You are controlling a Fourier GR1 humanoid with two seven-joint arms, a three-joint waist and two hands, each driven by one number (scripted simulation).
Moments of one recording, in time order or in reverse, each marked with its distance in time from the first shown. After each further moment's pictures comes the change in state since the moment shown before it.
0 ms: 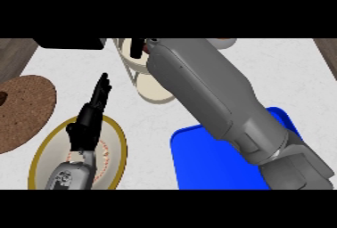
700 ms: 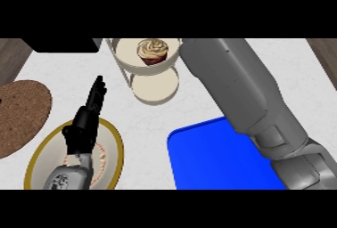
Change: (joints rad) left arm 0.027 0.005 0.012 -0.009 -0.003 0.014 -0.003; right arm 0.088 -0.057 -0.192 -0.079 -0.091 -0.306 -0.047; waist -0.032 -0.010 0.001
